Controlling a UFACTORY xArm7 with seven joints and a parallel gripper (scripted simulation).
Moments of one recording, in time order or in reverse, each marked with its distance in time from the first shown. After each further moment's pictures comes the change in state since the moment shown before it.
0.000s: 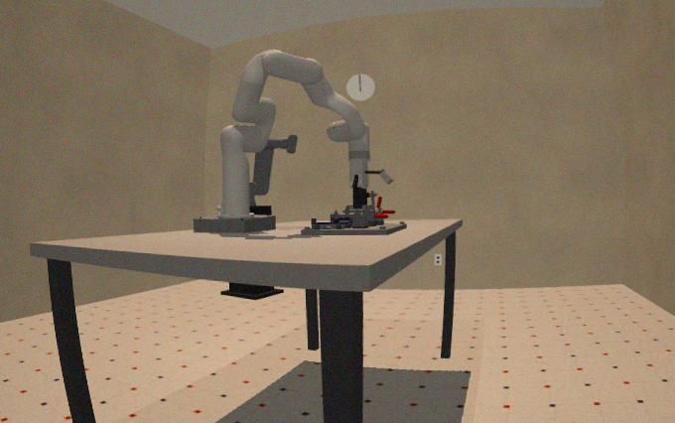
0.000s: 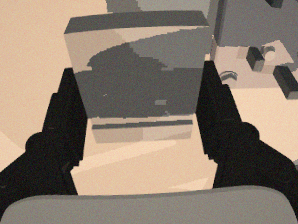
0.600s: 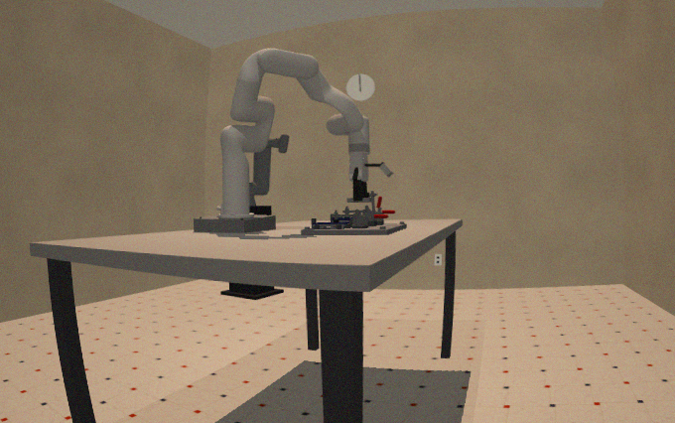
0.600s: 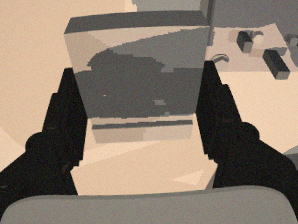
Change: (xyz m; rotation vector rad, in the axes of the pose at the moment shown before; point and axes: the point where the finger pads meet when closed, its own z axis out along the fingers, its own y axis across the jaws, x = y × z) arm 0.001 0.000 -0.025 -0.001 0.001 0.001
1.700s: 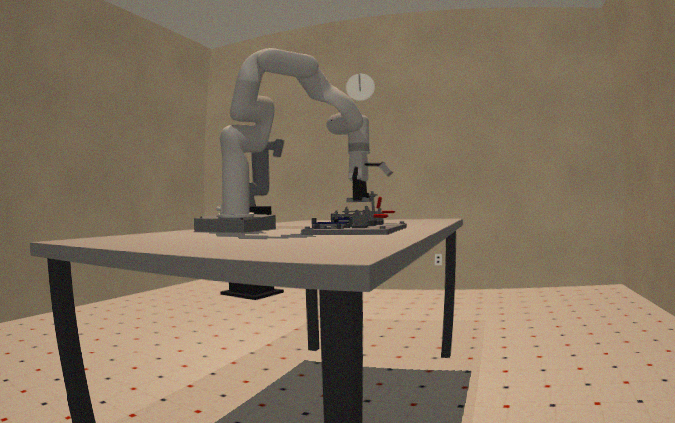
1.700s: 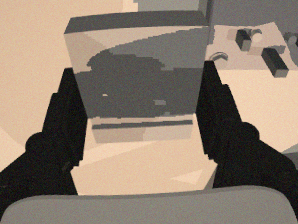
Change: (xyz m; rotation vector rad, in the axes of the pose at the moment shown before) arm 0.000 0.000 -0.003 0.000 0.000 0.000
